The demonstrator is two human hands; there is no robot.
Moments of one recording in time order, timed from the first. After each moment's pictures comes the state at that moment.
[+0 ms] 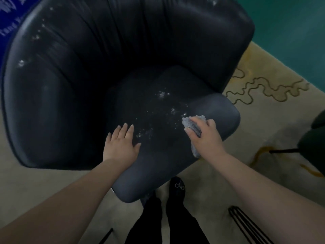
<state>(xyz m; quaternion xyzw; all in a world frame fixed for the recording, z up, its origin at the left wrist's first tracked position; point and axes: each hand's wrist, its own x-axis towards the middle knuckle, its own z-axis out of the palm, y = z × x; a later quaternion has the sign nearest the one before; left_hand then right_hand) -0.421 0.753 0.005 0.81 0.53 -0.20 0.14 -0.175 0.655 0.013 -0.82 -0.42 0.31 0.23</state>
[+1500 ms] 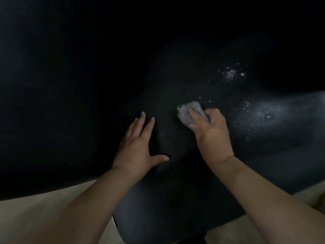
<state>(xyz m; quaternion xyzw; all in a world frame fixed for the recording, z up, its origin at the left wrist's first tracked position) -0.499 0.800 -0.193 0.76 0.57 -0.05 0.30 -0.288 0.776 -0.228 -0.71 -0.65 0.10 0.24</state>
